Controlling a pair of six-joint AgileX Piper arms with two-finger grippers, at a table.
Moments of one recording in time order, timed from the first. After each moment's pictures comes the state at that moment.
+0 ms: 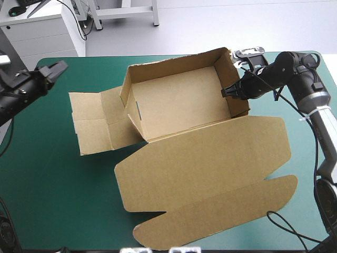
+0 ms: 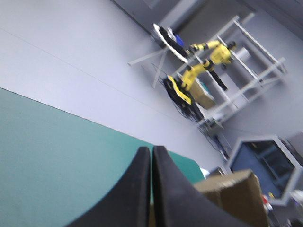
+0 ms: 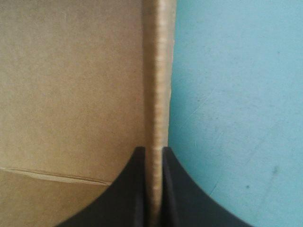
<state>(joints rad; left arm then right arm) 0.45 1.39 -1.16 -1.61 0.94 0.90 0.16 1.68 -1.70 0.30 1.11 -0.28</state>
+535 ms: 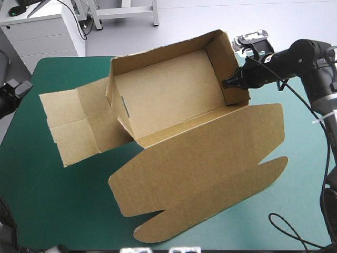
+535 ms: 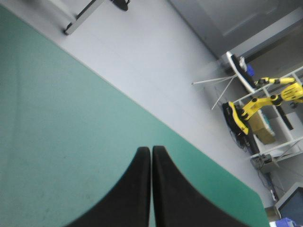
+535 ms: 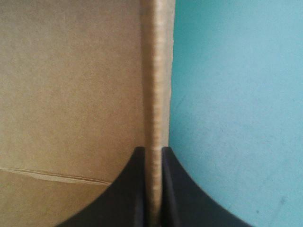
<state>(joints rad) 0.71 1.53 -1.16 -1.47 0.98 0.86 0.16 1.62 -1.84 0.41 1.20 -0.37</state>
